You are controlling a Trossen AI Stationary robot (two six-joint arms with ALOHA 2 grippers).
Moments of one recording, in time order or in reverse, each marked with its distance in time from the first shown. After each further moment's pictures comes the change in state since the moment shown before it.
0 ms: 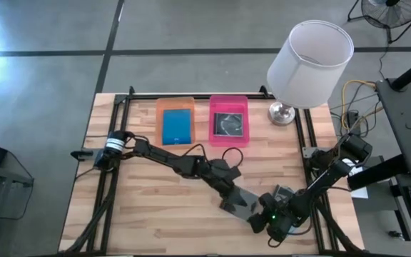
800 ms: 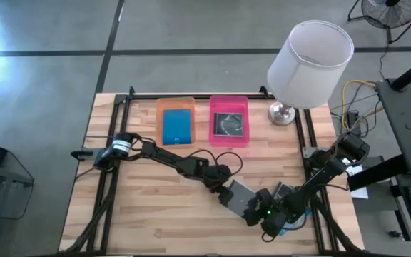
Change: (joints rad) left arm 0.003 0.086 -0.038 -0.349 -0.138 0.165; right arm -0.067 -0.001 -0.003 0.023 0.045 0.042
